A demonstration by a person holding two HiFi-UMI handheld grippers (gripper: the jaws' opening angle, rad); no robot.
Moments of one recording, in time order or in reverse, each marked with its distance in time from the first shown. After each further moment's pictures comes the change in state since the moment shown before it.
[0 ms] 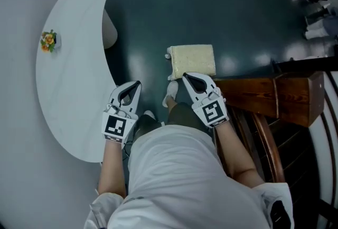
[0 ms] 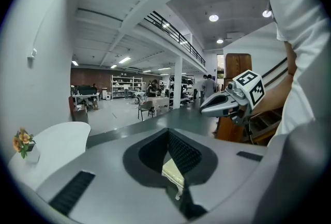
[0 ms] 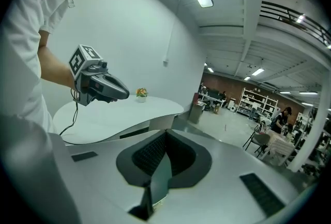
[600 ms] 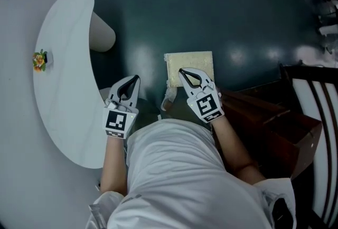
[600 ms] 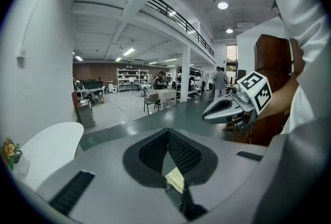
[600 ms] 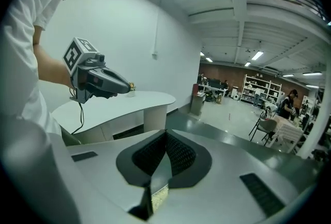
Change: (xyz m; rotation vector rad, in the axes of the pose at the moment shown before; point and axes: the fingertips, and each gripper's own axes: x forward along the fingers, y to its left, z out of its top) left arm 0.150 0.028 0.038 -0.028 0.107 0.085; right arm 0.054 -0.135 -0.054 0.105 0.048 0.075
